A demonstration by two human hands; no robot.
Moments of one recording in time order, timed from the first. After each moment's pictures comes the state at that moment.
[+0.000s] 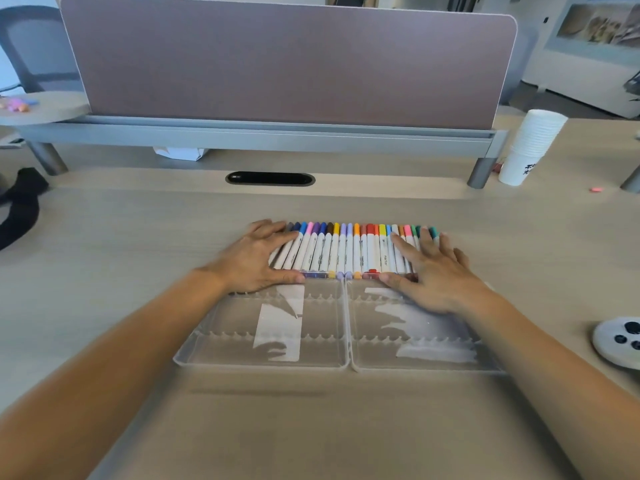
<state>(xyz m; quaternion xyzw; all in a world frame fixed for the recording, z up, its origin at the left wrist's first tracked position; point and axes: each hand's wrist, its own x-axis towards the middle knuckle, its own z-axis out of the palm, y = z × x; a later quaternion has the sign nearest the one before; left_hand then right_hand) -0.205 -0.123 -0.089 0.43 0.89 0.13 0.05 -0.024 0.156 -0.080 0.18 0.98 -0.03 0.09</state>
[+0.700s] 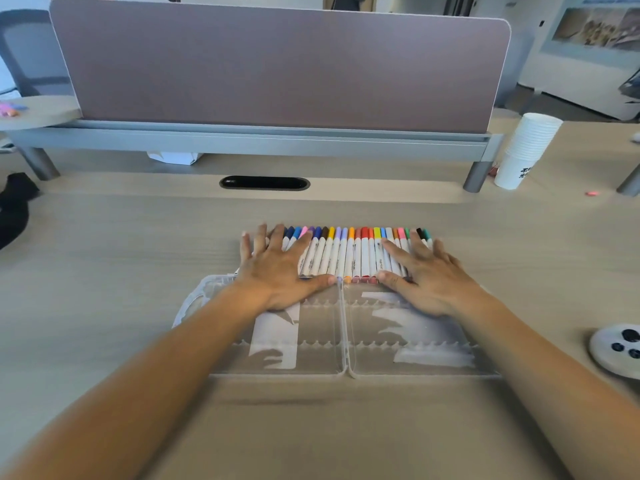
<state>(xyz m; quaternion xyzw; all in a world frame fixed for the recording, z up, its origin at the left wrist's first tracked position) -0.161 -0.074 -0.087 0.32 0.95 0.01 0.02 -0.029 0.164 -0.080 0.17 0.98 -0.04 0.09</state>
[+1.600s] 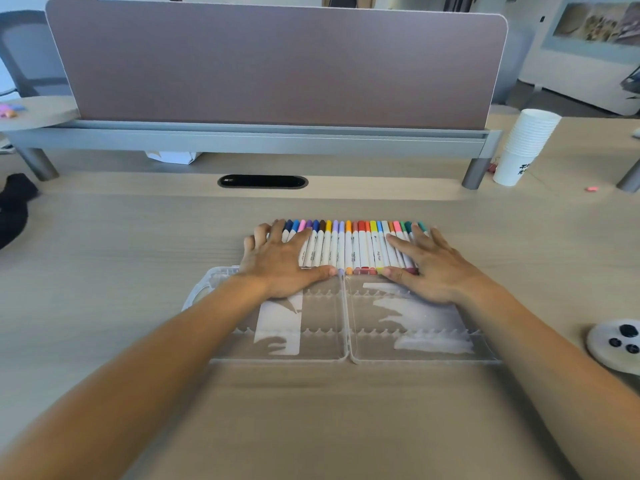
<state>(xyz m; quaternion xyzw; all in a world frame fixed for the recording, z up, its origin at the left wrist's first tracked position) -0.167 -0.064 -0.084 0.31 0.95 0.04 0.03 -0.033 0.180 -0.075 0.16 0.98 -0.06 0.09</state>
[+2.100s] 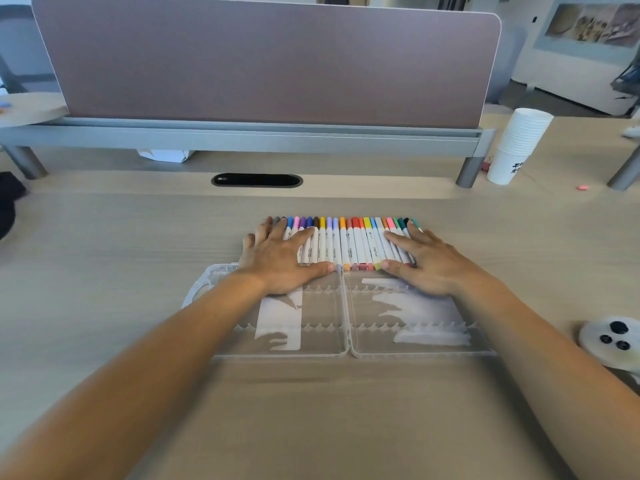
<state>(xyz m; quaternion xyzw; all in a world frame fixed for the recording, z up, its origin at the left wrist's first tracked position) -0.173 -0.057 -0.087 0.33 0.94 0.05 0.05 -0.036 0.187 -0.070 0.17 0.98 -0.08 0.09</state>
